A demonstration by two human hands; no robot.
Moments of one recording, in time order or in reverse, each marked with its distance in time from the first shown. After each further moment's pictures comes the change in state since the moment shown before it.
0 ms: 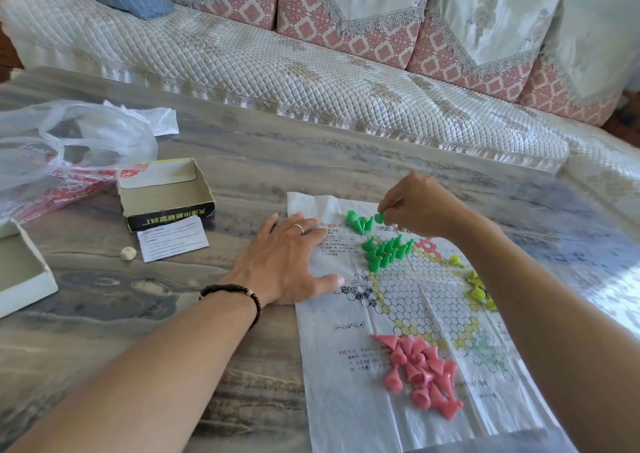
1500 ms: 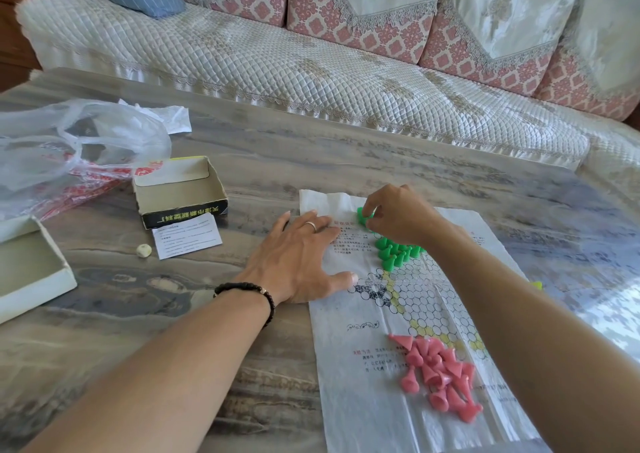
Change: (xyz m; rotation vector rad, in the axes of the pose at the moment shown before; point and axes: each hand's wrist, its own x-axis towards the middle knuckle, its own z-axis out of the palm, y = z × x) left_hand 0.003 -0.002 0.005 -0.012 0.007 -0.008; right_hand 0.026 -0.008 0.045 -0.073 0.009 0.004
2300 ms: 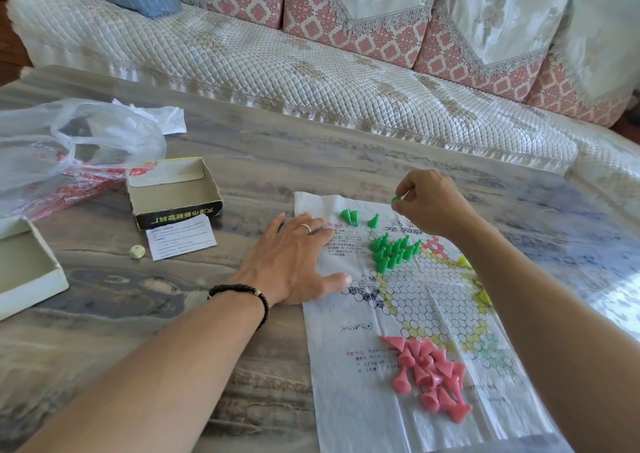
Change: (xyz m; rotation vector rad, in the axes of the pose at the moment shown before) left_hand -0.001 0.000 -0.001 -0.012 0.001 0.012; right_hand -0.015 0.022 -0.032 0.118 0.176 0.119
